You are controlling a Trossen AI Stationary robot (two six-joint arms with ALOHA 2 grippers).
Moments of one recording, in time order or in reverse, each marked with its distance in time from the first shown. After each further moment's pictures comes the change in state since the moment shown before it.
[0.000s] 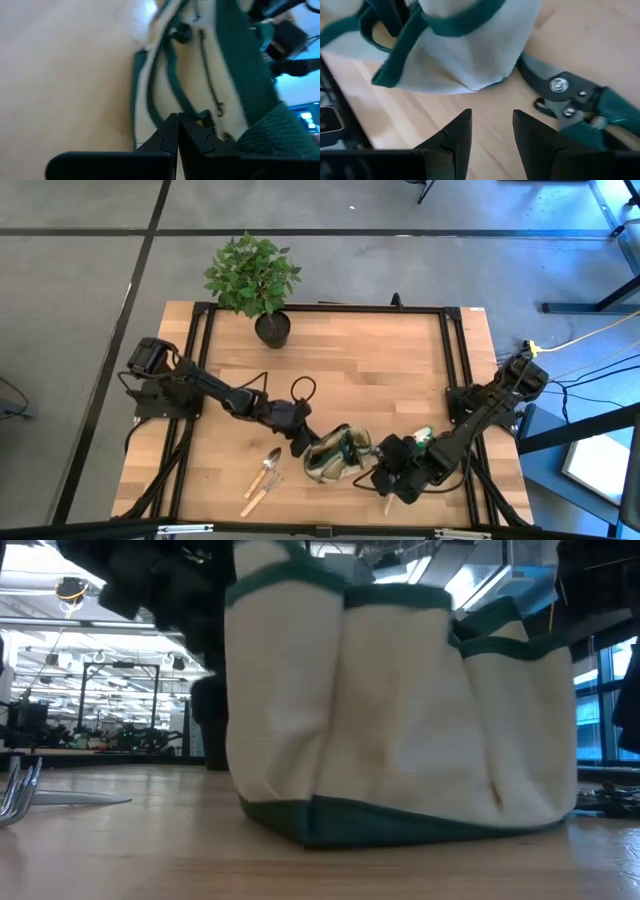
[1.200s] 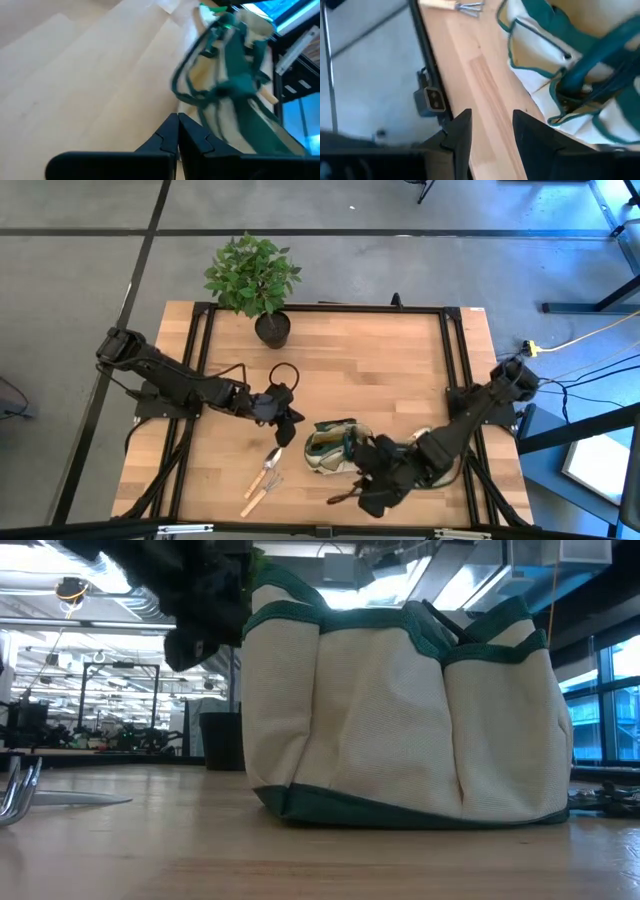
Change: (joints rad) left arm 0.006 -0.290 0.000 -0.431 -0.272 0.159; right arm -0.084 0.062 0.526 -0.275 -0.134 -0.484
